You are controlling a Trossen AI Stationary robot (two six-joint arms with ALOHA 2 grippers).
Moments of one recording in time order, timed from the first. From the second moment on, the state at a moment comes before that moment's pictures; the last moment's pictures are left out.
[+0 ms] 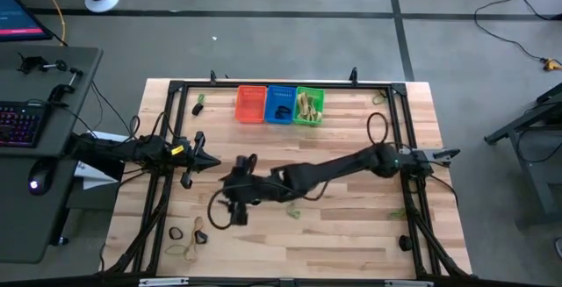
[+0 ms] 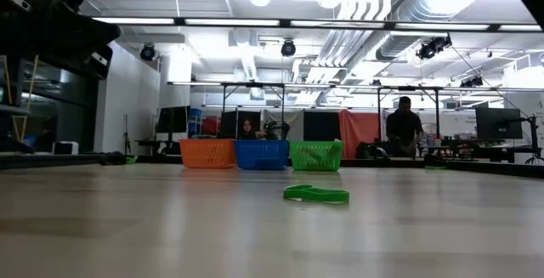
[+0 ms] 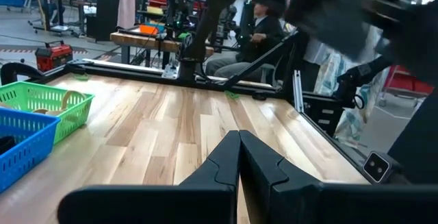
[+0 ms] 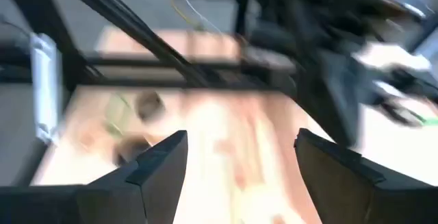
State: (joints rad) left arm -0.14 0.03 0.01 0.02 -0.04 -0.16; right arm 0.29 2.32 2.32 -0.52 0.33 0.08
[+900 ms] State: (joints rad) left arm -0.14 0.04 0.01 0.17 -0.05 -0.43; right arm 0.40 1.81 1.76 -1.51 0.47 1.13
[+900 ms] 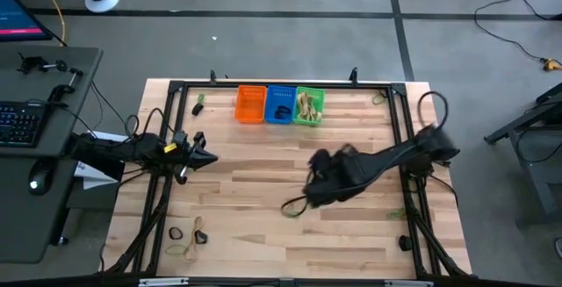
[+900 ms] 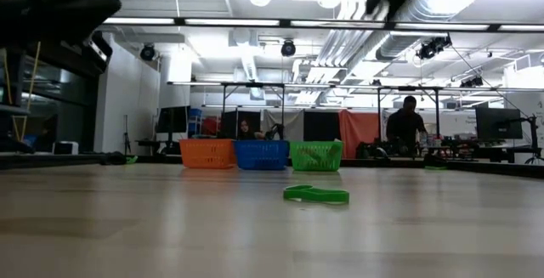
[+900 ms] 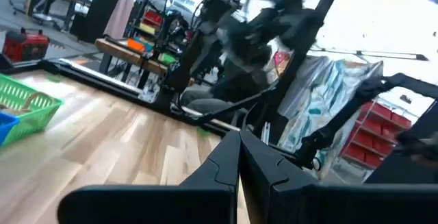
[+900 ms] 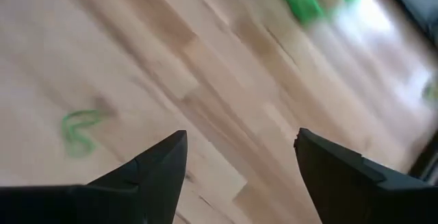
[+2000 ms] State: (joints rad) left arm -0.79 1.36 0.80 -0.44 0.17 -0.58; right arm 0.04 1.04 0.52 -0.18 0.04 0.78
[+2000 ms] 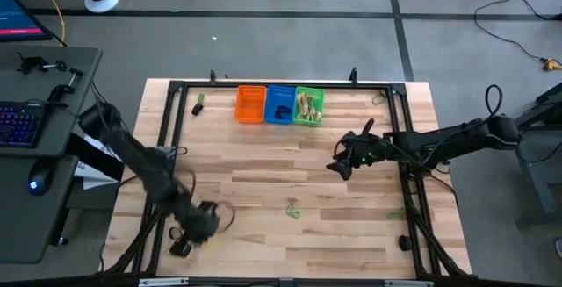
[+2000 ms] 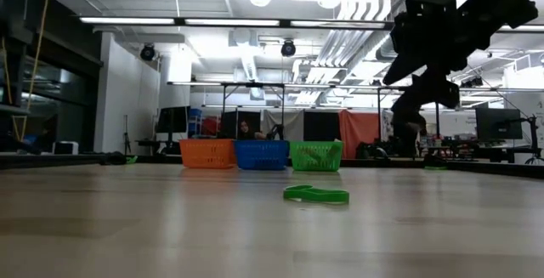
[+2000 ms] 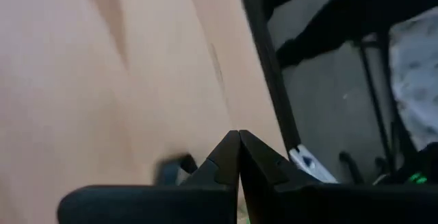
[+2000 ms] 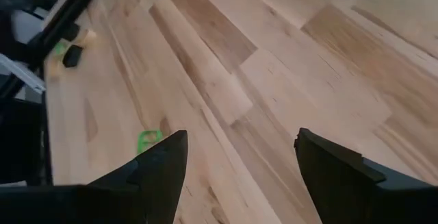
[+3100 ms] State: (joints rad) left arm -0.83 1.62 0.80 -0.49 0.13 -0.66; right arm 0.04 1.04 0.52 -0.17 0.10 0.85
